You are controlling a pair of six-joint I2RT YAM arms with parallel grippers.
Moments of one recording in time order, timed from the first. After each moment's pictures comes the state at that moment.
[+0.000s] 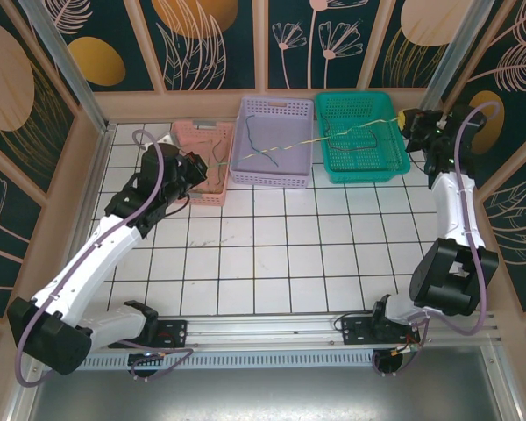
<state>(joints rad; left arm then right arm) -0.45 1.16 1.11 -0.43 -0.10 -0.84 -0.29 1.46 1.27 -0.07 -0.60 1.49</state>
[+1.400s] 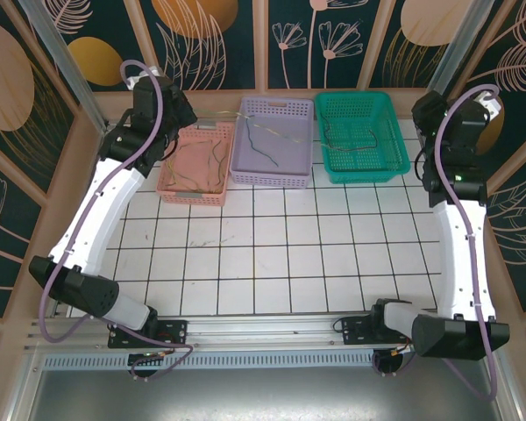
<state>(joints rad) -0.37 1.52 1.76 -0.68 -0.31 -0.63 -0.05 1.17 1.46 -0.50 0.29 0.64</state>
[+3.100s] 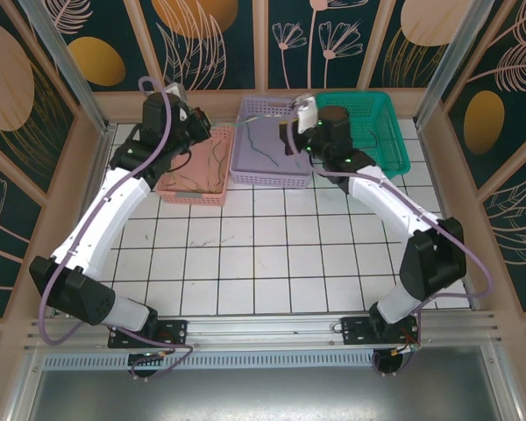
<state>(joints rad) -0.39 1.46 1.51 -0.48 0.00 -0.72 0.45 1.57 1.32 0.03 -0.25 0.18</state>
